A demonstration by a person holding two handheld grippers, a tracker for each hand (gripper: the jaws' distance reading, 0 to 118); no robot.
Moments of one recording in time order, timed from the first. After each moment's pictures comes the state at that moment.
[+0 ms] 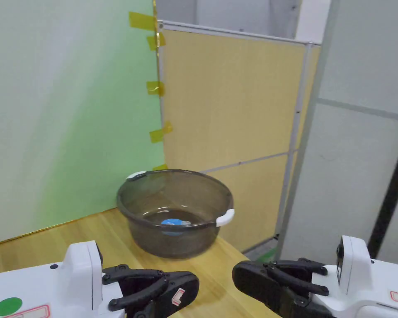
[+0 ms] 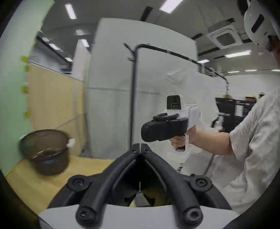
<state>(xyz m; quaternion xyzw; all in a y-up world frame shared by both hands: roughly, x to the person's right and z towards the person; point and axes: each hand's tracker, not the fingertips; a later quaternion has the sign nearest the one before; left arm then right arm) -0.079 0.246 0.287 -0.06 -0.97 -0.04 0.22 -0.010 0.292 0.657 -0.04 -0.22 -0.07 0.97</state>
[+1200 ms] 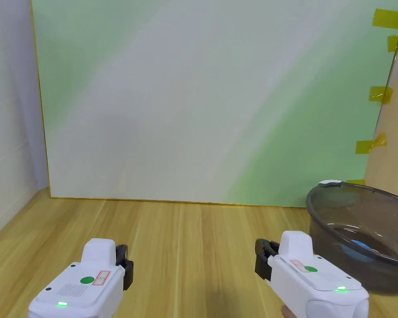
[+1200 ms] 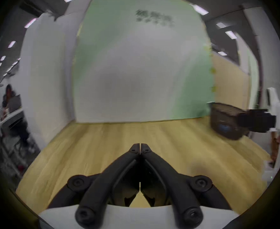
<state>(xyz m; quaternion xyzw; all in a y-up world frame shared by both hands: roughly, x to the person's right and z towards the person) -0.087 0.106 0.124 -0.18 -0.51 -0.07 0.84 0.110 0.177 0.363 -0.14 -0.40 -0.12 0.90</state>
